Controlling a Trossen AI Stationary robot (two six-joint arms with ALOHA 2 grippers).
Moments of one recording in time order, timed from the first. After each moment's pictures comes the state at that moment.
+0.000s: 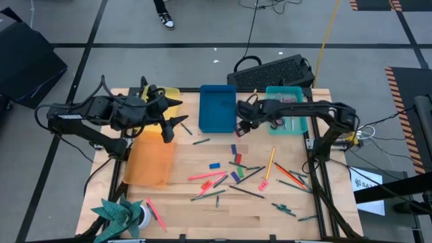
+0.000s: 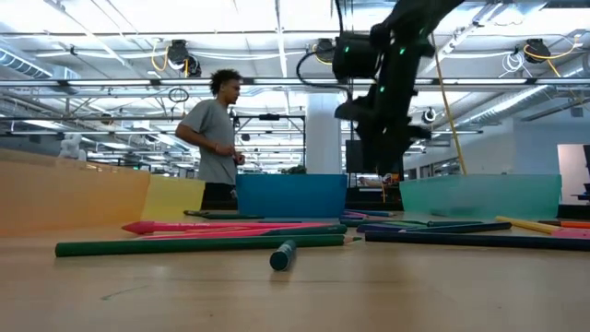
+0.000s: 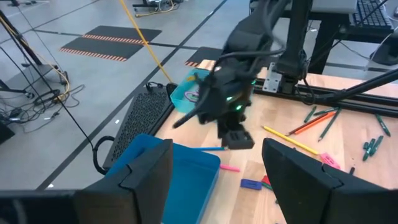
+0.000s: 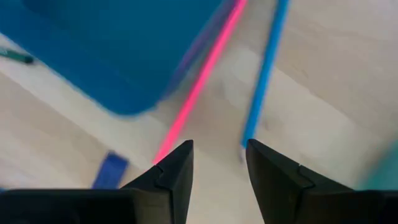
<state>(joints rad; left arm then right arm) -0.14 1.19 1.56 -0.82 -0.51 -0.16 -0.32 1.69 1.14 -0.75 0.09 0.65</state>
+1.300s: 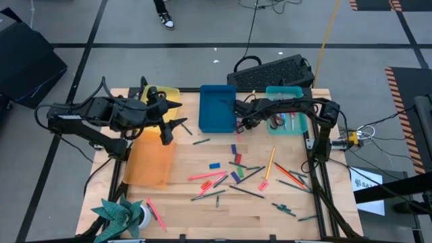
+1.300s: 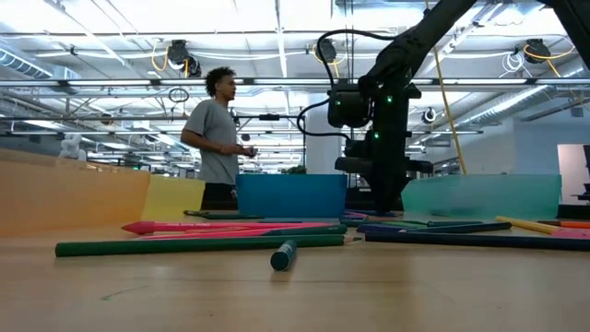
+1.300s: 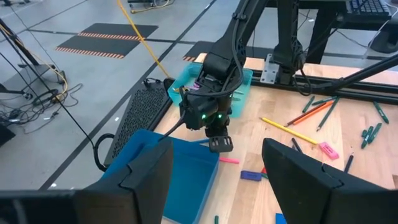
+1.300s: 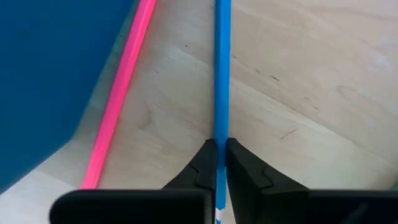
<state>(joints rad) -0.16 1.19 1.56 -0.85 -0.51 -0.15 -0.40 1.88 1.11 -0.67 0.09 0.69</state>
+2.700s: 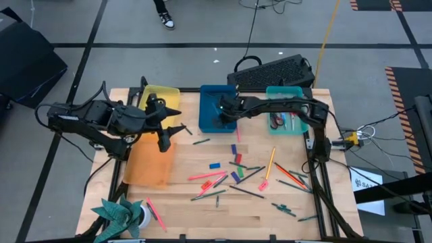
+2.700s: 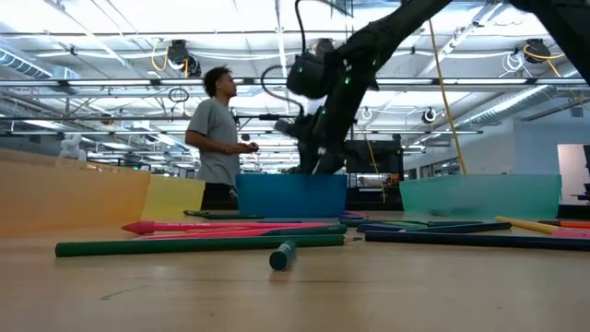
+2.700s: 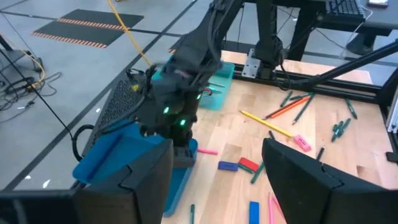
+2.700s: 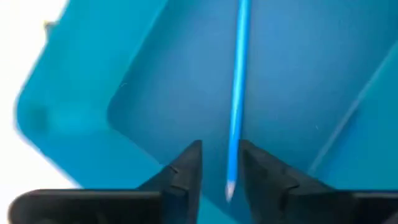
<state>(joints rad) -0.23 1.19 1.56 -0.89 -0.51 -0.26 -0.34 1.96 1.40 -0.50 0.05 0.71</state>
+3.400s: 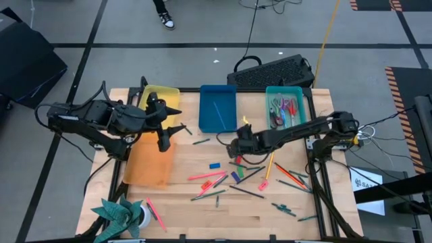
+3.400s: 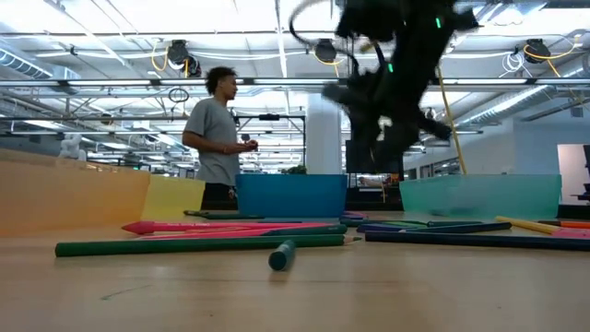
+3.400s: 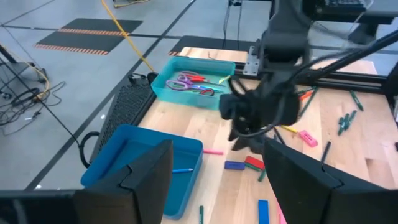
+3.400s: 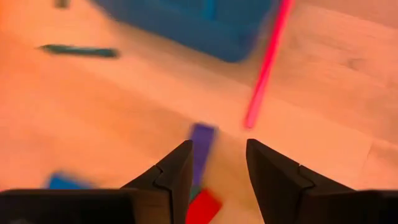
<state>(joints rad) -0.23 1.19 1.56 -0.89 -0.51 -0.19 0.07 1.69 1.03 -0.55 0.45 1.17</state>
